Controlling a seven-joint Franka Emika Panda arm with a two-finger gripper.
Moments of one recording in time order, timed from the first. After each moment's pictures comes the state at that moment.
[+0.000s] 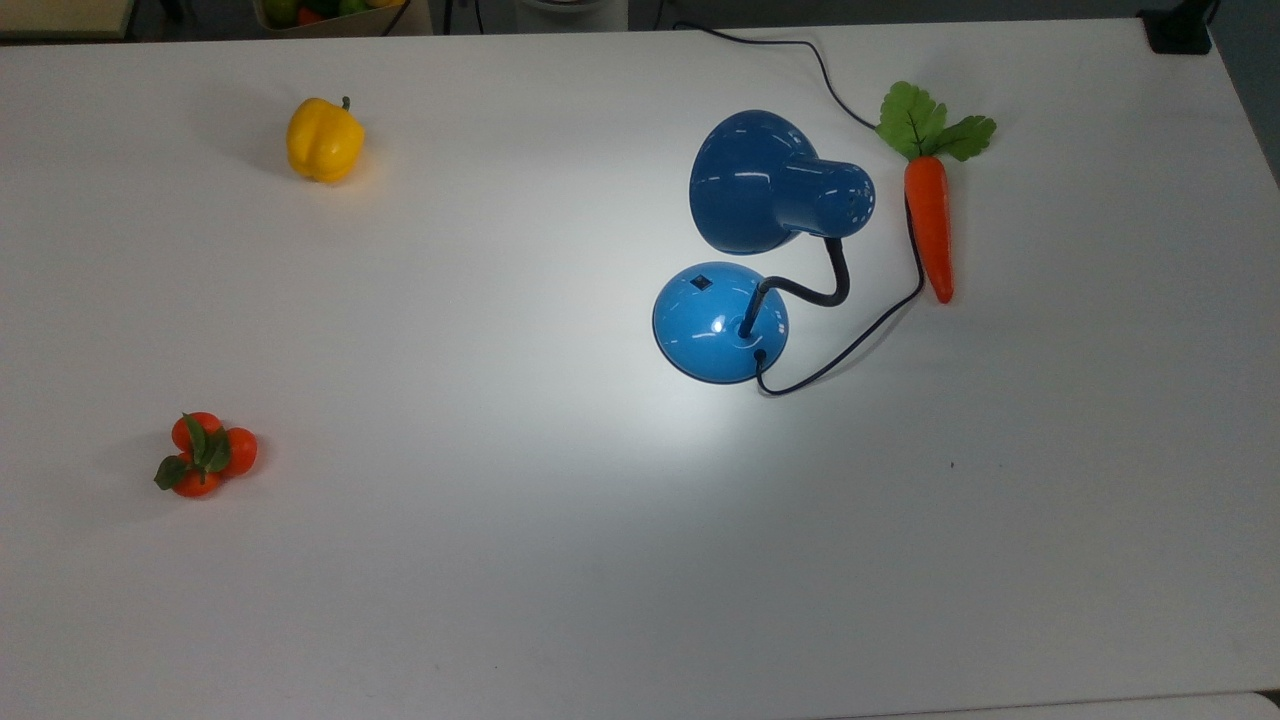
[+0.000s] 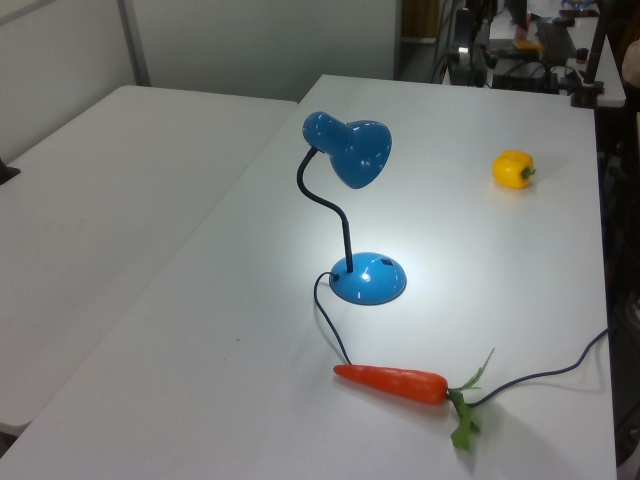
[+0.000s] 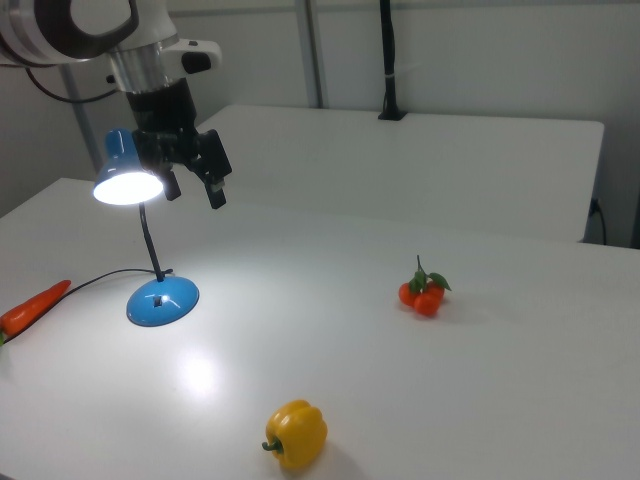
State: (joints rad) arm -0.01 -0.01 -0.01 -1.58 -0.12 1.57 0.06
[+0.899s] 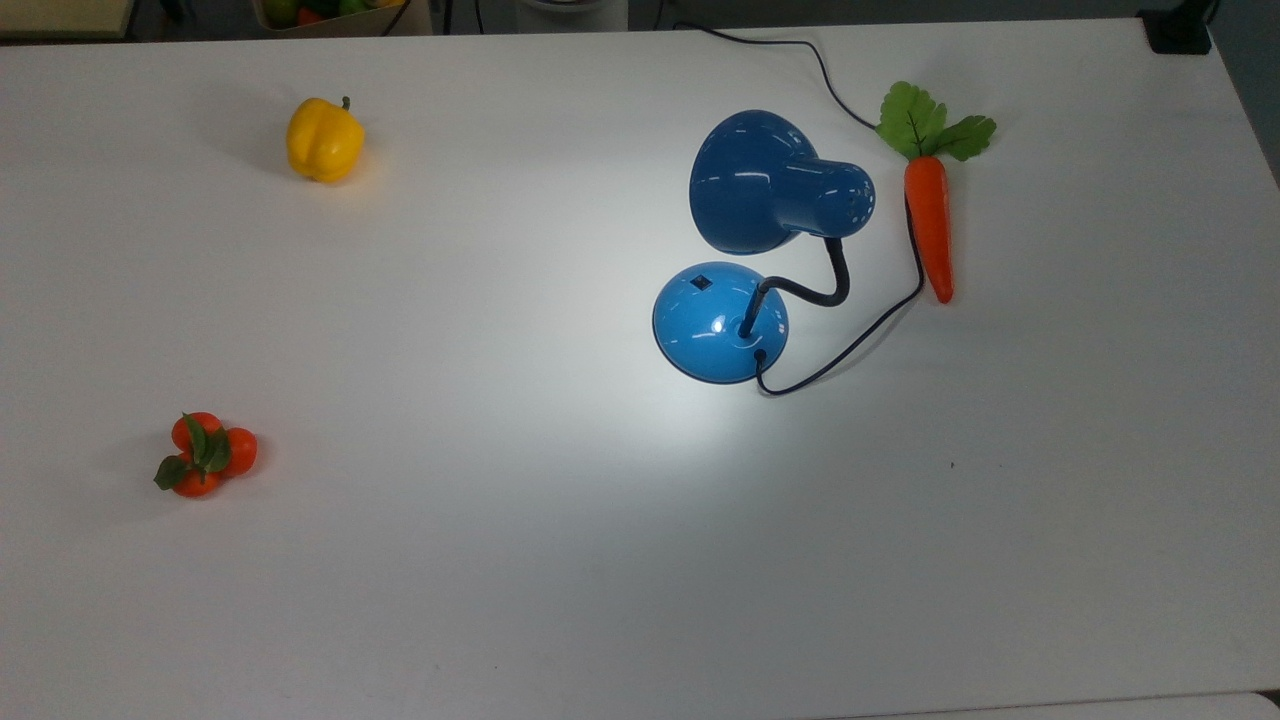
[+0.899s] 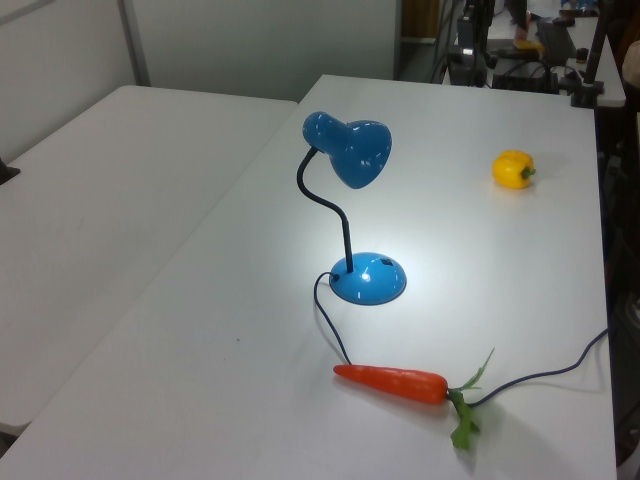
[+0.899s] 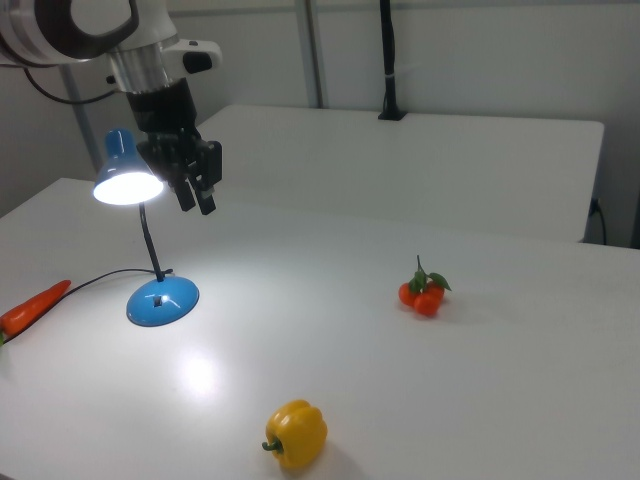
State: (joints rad) arm -0.01 -0.01 -0.01 -1.58 -0.12 1.57 0.03
